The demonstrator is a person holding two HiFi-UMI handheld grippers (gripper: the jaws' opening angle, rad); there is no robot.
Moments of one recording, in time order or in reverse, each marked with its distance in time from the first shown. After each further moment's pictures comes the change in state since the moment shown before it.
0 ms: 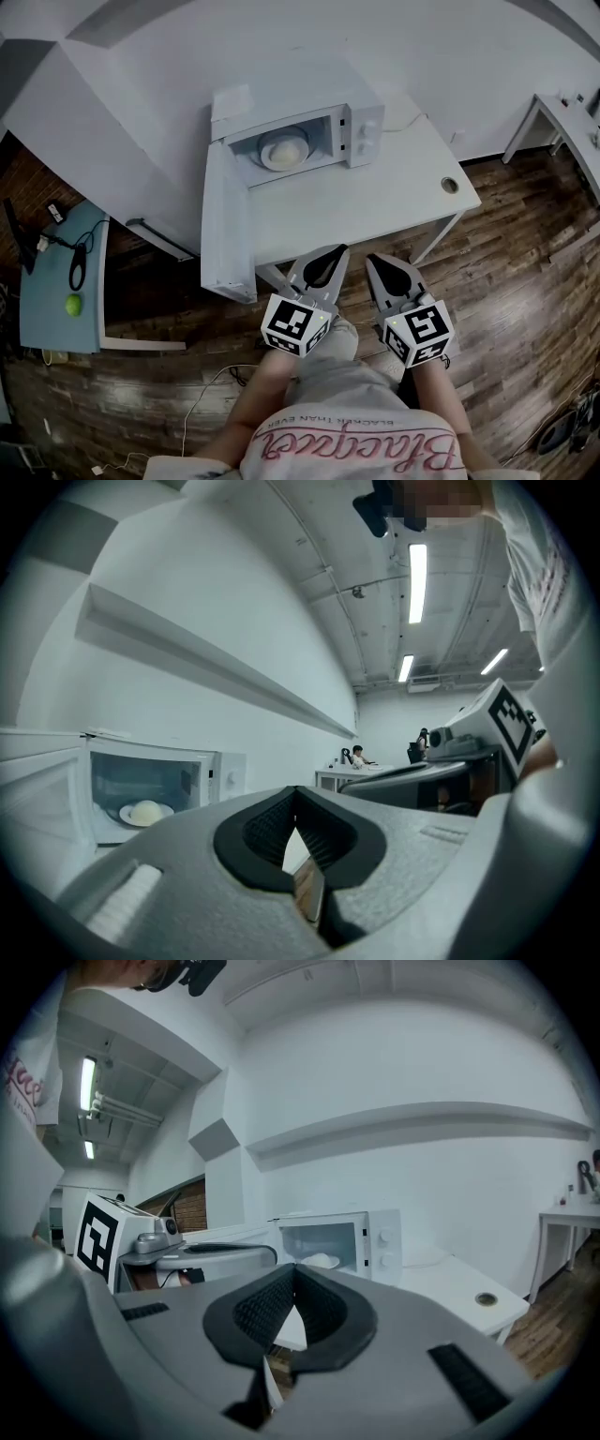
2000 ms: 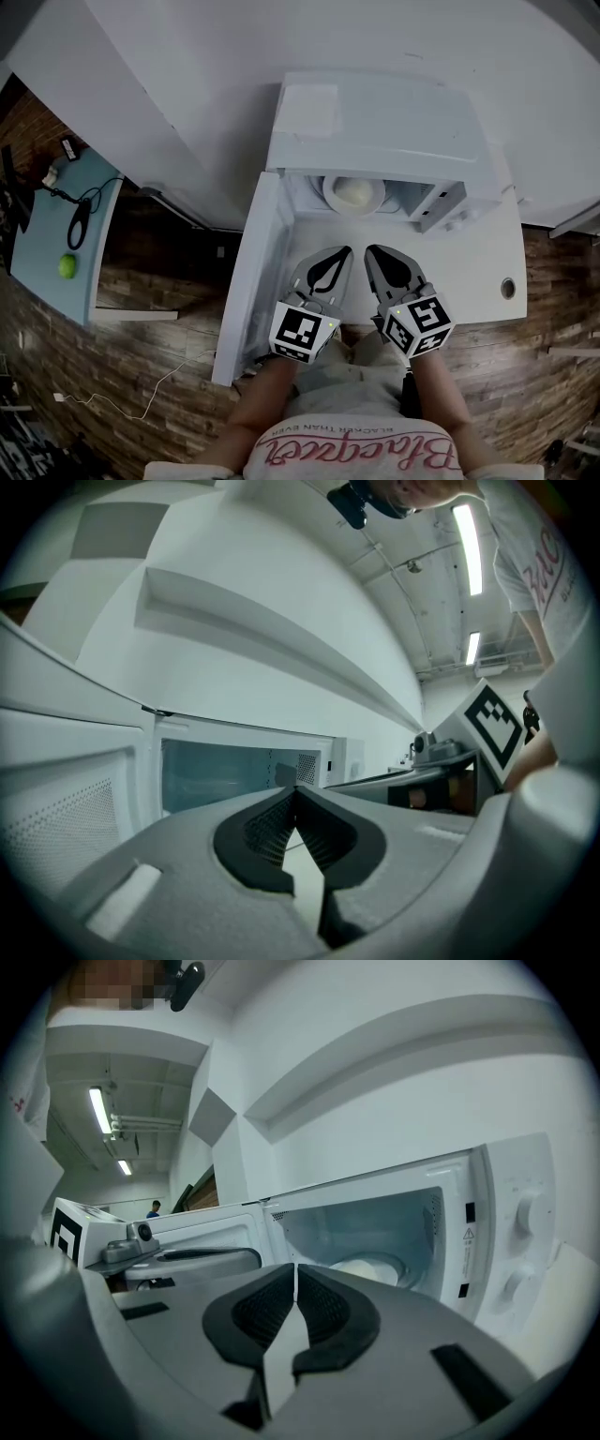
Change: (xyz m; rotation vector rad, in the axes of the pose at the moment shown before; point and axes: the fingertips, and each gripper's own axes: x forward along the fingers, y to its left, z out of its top) left arm 0.056 0.243 -0.037 -0.073 0.039 0.369; right arm 0.283 -0.022 -0.003 0.045 0.118 0.310
